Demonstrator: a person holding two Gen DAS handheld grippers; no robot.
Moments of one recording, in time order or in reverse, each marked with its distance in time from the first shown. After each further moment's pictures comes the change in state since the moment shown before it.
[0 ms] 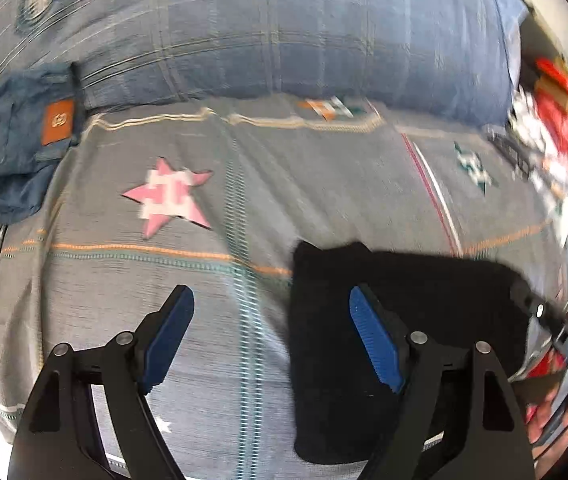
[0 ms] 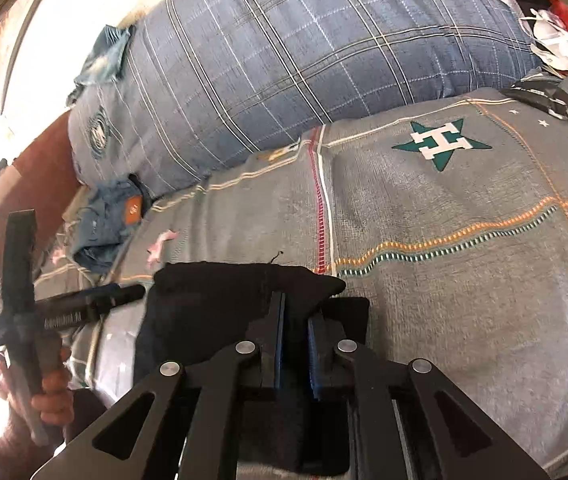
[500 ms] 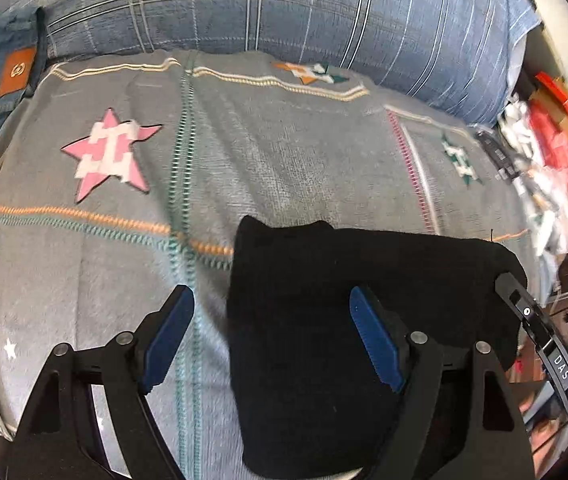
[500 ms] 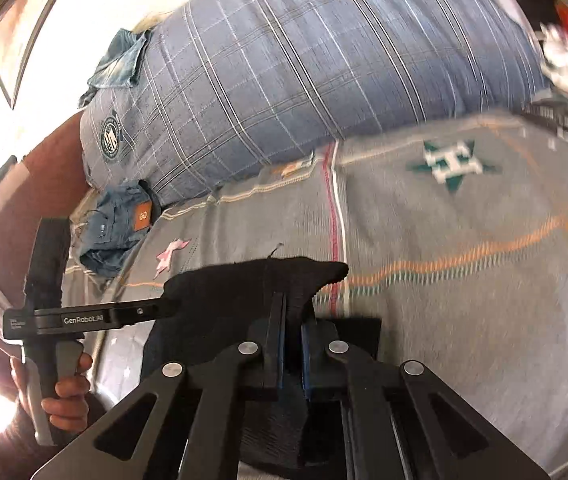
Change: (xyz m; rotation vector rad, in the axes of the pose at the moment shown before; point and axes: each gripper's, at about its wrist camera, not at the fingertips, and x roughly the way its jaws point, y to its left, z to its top) left arm 0.051 -0.026 -0.003 -0.049 0.140 -0.102; right arm 0.005 0.012 0.009 -0.065 -0.048 -0.014
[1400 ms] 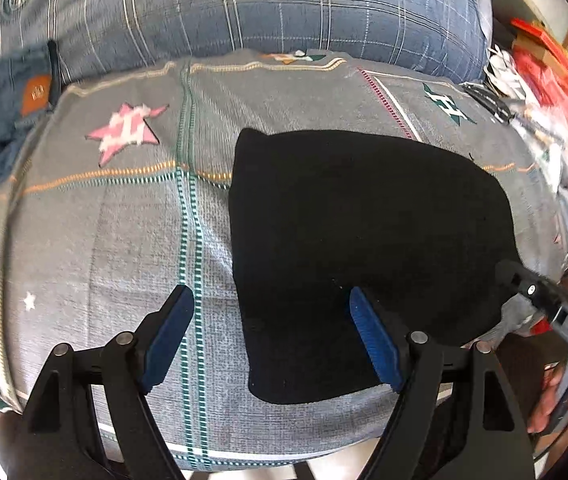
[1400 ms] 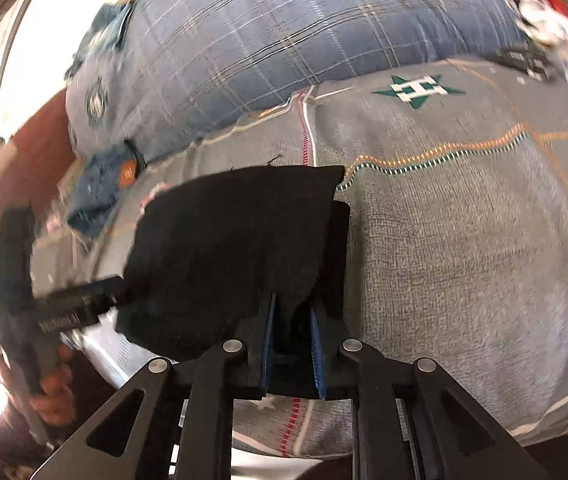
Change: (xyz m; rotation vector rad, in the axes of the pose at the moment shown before) left arm -0.031 -0.022 -0.072 0.146 -0.091 0.109; right arm -0.014 -0.019 -0.061 0.068 0.116 -0.006
